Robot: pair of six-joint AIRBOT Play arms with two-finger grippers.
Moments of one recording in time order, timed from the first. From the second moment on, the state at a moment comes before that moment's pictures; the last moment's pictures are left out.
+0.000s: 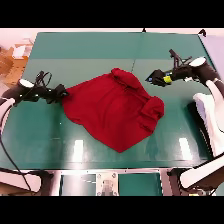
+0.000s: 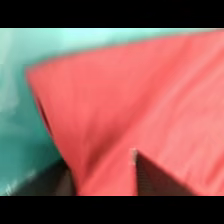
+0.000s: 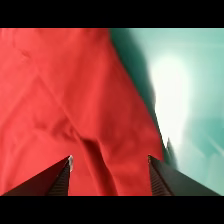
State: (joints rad) left arm 0.14 -1.65 1.09 0.79 -0.78 -1.34; right arm -0.12 -1.80 1.57 -0.82 1.16 1.21
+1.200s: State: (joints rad) left arm 0.14 -1.40 1.89 0.86 -1.09 -1.22; right arm -0.09 -1.62 2.05 -0.88 1.30 1.33
